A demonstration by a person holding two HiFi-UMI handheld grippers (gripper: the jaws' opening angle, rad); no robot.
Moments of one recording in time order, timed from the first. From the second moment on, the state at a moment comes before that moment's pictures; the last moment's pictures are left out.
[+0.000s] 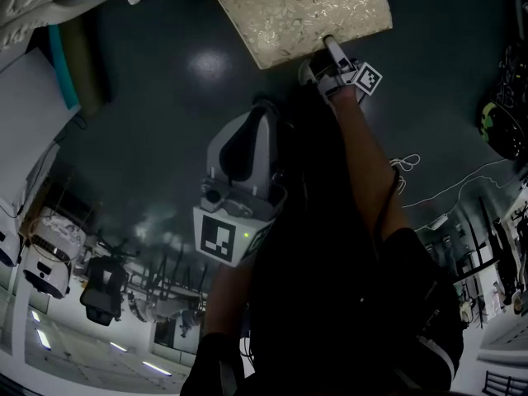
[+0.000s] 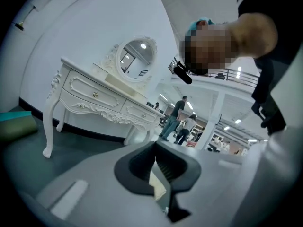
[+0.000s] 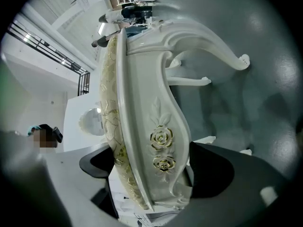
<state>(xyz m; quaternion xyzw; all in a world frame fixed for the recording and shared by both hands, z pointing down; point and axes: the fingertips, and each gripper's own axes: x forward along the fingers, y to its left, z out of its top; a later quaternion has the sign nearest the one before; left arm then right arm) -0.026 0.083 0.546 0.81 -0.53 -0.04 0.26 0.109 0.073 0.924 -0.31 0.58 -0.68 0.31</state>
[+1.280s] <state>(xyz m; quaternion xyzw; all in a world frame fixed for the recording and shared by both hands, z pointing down) -0.031 0.105 0.433 0.82 -0.52 -0.09 0.24 0.138 0.132 0.830 -0.37 0.56 -0.69 0.26</state>
